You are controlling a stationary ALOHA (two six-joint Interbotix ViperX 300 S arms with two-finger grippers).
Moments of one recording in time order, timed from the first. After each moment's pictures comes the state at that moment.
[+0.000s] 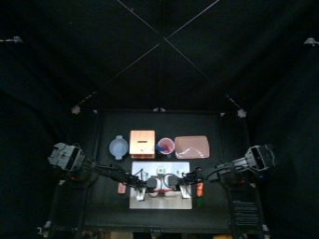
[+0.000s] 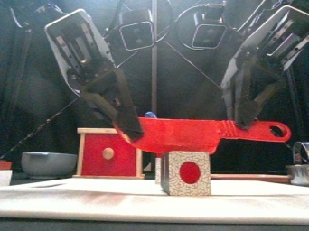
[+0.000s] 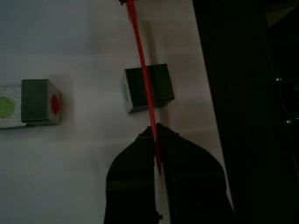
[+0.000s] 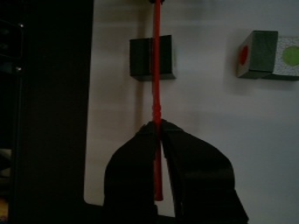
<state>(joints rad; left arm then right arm) -0.26 0.14 0.61 -0.19 0.12 -0.01 0.19 -0.08 0.71 0.25 0.31 -0.06</state>
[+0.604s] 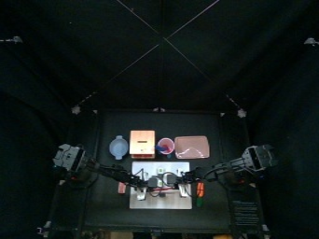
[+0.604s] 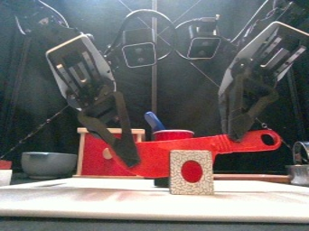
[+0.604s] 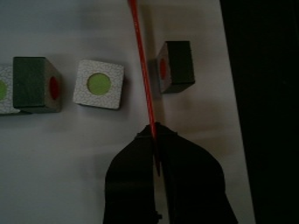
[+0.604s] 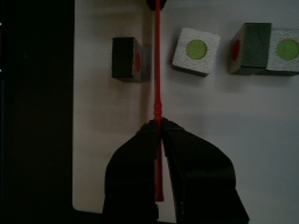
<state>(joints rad) -0.25 0.19 0.61 -0.20 0.12 -0.01 0.18 -0.02 0.71 0.25 0.30 -0.06</state>
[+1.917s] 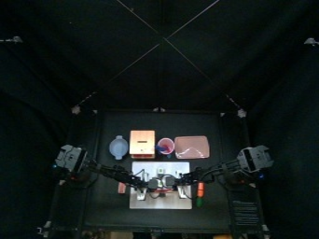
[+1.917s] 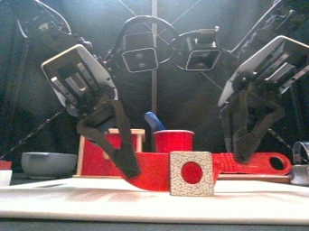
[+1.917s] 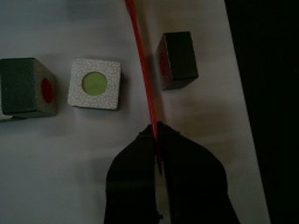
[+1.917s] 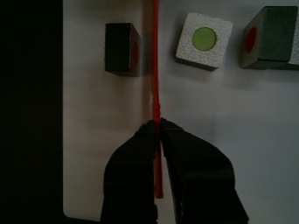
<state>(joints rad) -0.20 0.22 0.61 -0.11 0.12 -0.01 0.16 0.03 0.71 0.22 0.29 -0.06</state>
